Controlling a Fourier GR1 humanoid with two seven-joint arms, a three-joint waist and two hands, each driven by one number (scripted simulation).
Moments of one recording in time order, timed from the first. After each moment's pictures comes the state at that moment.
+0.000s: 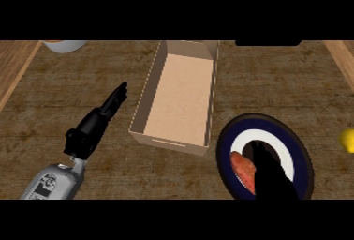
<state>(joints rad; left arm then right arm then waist) -0.22 0.33 -0.31 -1.52 0.11 0.05 0.06 0.11 -0.17 0.56 -2.00 0.92 0.13 1.14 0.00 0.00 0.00</state>
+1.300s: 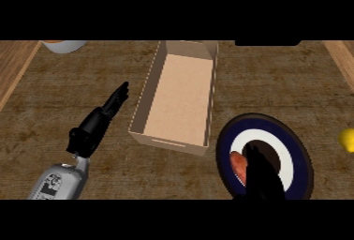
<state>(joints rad) -0.21 0.23 -0.21 -1.51 0.00 -0.05 0.05 0.13 -0.04 0.45 -1.79 0.98 0.18 1.02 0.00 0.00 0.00</state>
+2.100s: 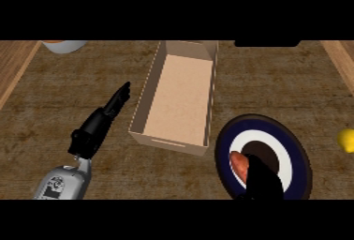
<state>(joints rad) -0.19 0.16 -0.16 -1.55 -0.07 -0.10 0.09 0.13 -0.04 0.40 -1.66 1.04 0.16 0.98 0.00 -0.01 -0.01</state>
